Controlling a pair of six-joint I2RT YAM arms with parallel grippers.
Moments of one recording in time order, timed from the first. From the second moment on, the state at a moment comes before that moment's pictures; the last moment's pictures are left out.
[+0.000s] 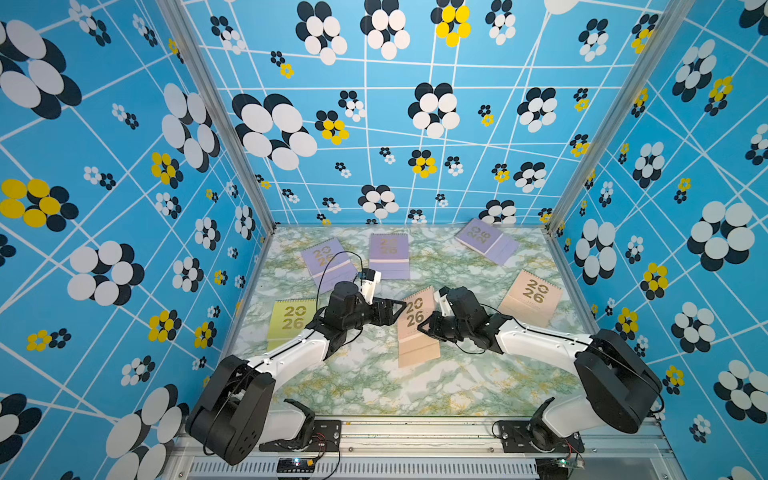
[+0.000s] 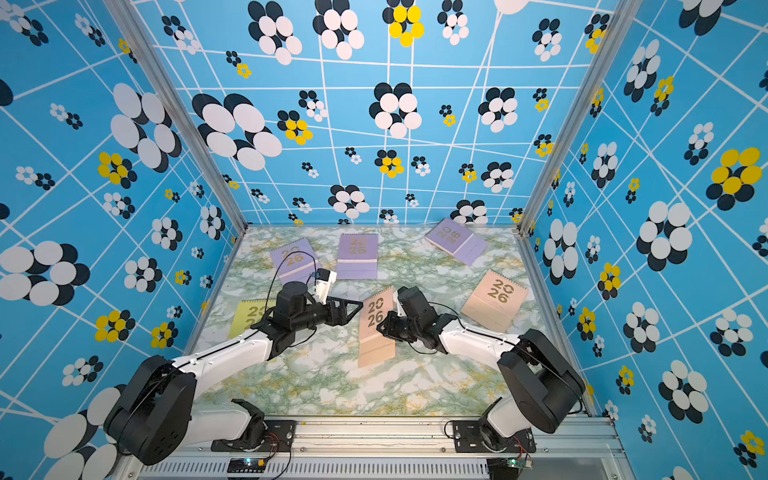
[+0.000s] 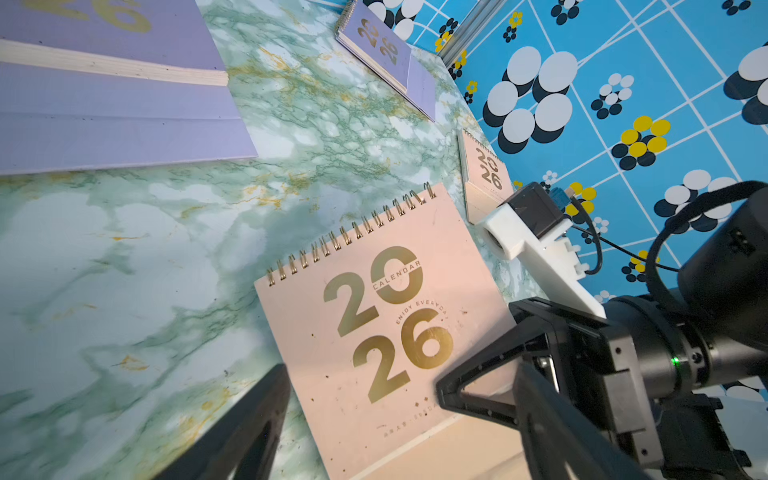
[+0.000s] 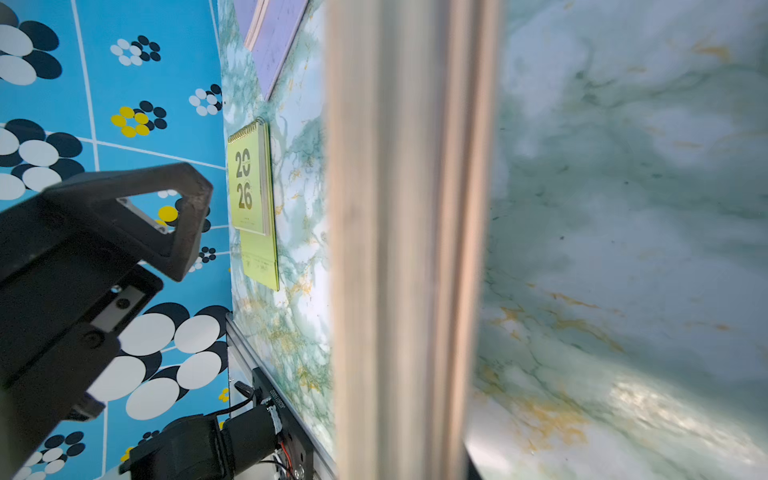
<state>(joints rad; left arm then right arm) -0.46 1.32 0.56 0.32 0.49 -0.51 0.70 1.52 0.74 0.01 -0.33 0.90</state>
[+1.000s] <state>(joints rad) -0.52 1.52 0.44 0.66 0.53 -0.61 0.75 1.62 0.79 0.00 -0.30 0.98</state>
